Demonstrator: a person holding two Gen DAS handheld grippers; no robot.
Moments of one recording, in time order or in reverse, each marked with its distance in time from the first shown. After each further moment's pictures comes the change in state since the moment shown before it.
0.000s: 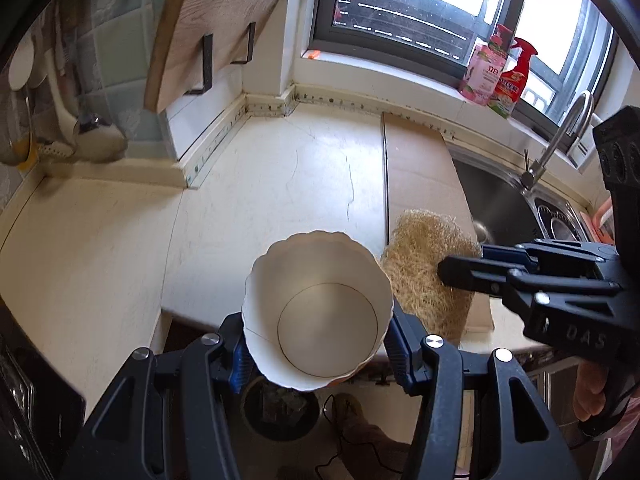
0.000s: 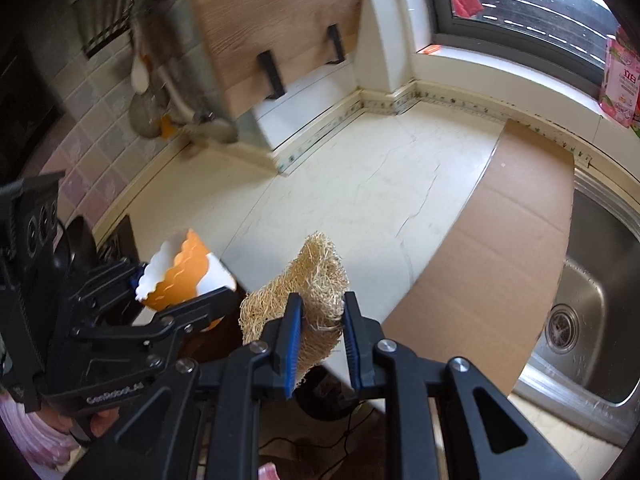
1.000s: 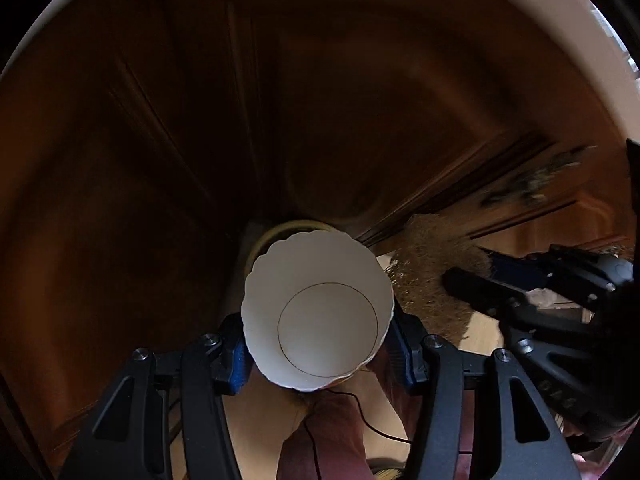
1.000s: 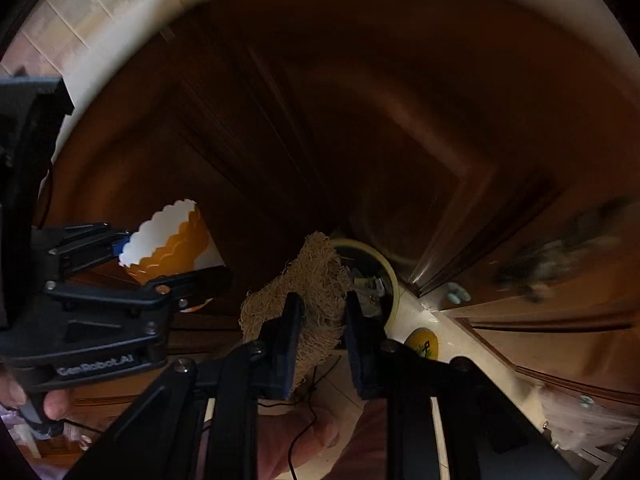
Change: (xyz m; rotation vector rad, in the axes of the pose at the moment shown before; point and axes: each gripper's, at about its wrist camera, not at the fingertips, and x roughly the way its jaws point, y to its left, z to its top) left arm 0.192 0.093 -0.243 -0.116 0.400 0.029; right arm 0.239 0.027 -0.213 -0.009 0.283 -0.018
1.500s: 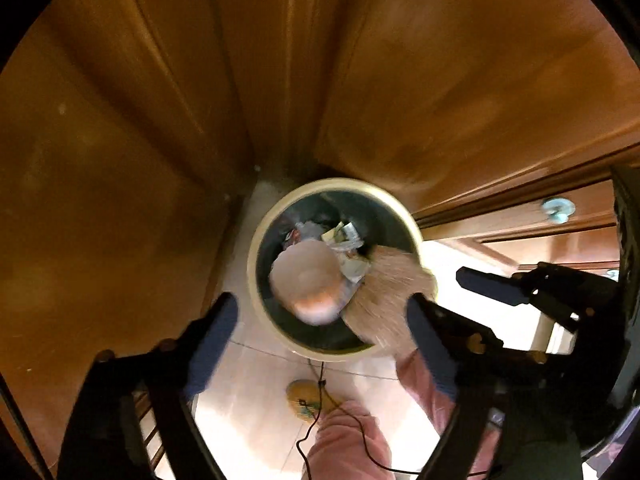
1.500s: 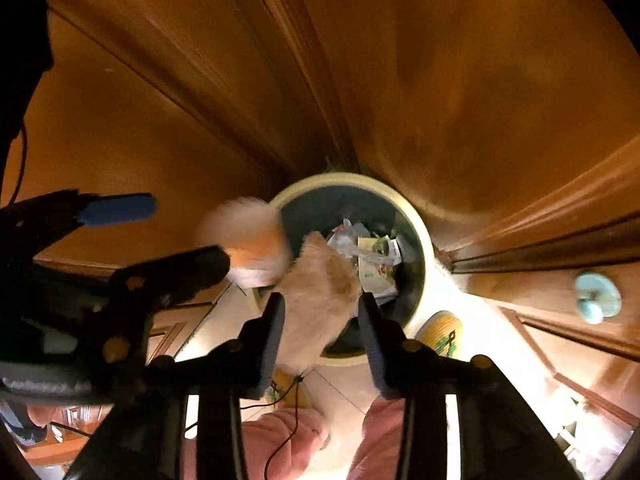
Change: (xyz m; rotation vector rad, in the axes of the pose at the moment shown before) left arm 0.167 0.061 -0.018 -0.070 0.115 0.041; right arm 0.196 -0.024 -0.019 -0.012 0.174 0.025
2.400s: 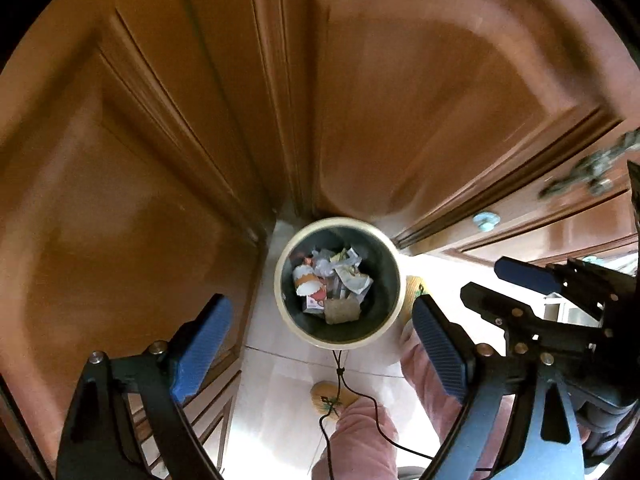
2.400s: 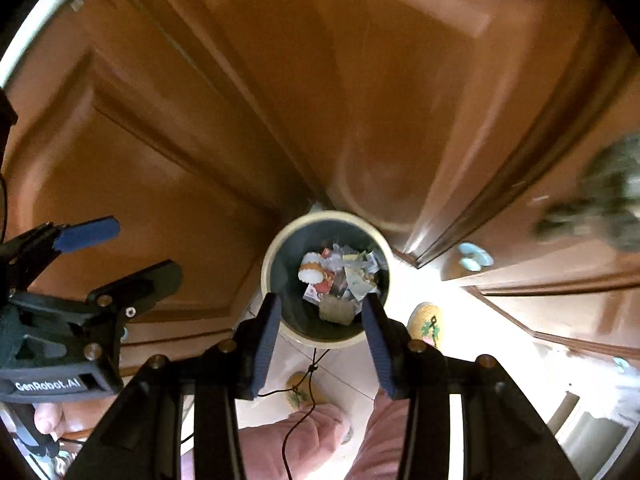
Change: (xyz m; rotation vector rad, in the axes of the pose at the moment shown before) left arm -0.159 -0.042 0.004 0.096 -0.137 0.086; right arm -0.142 0.005 -0.017 0.166 -0.139 -0.037
